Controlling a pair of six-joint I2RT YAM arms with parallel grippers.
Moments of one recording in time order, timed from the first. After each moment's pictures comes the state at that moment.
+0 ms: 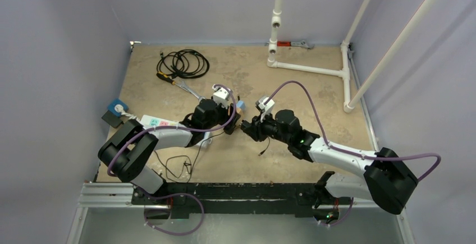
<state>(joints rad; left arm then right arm) -0.67 1.55 0.60 0.55 0.00 -0.24 0.79 1.19 0.50 0.34 -0.15 0.22</state>
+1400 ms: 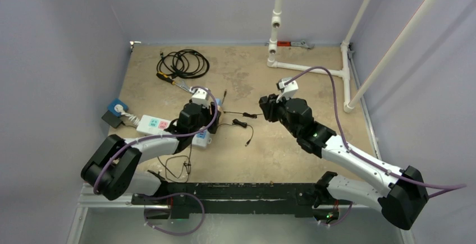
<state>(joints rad) -0.58 1.39 0.47 0.51 -0.14 -0.29 0.75 1.02 0.63 0.09 0.21 0.31</state>
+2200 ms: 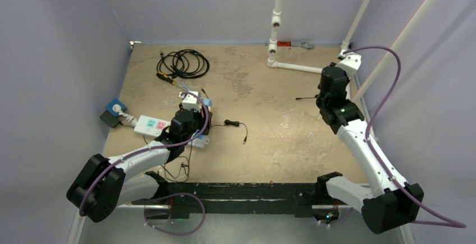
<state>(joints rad) -0.57 1.15 0.36 0.43 -0.29 -0.29 0.31 1.06 0.99 -0.27 0.77 0.30</state>
